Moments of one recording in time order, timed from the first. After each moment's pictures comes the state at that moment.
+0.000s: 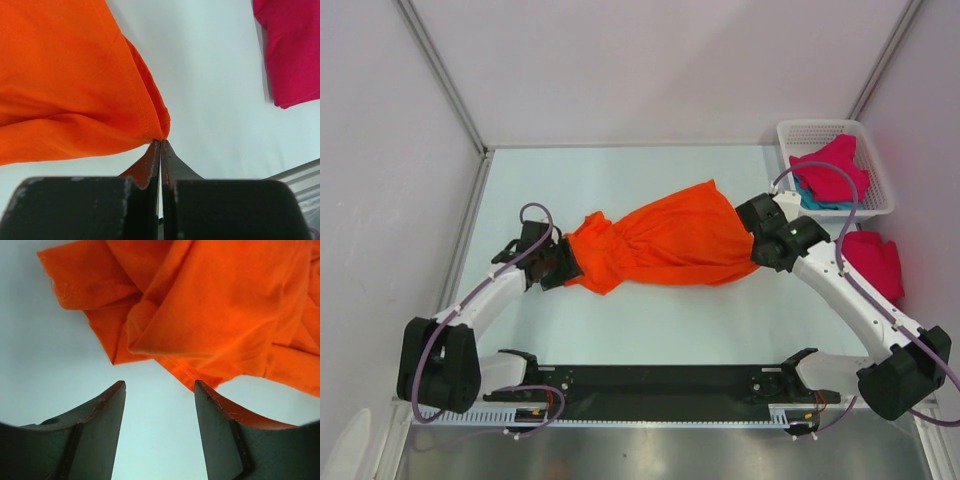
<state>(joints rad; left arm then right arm) -0.20 1.21 0.67 -0.47 0.08 -0.58 0.51 1.22 1.15 -1.05 0.55 0.66</state>
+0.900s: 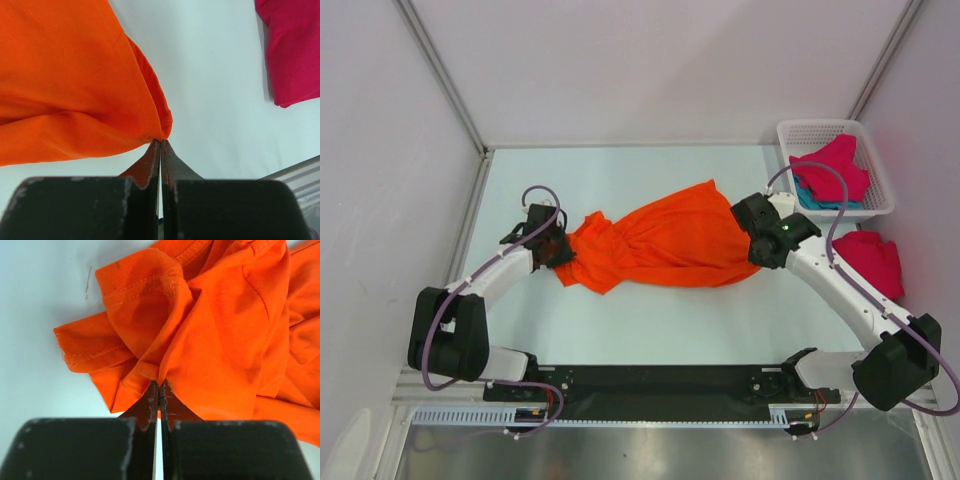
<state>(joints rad) -0.21 1.39 0.80 -0.37 -0.04 -0.58 0.51 1.27 1.14 -1.05 0.55 0.66</state>
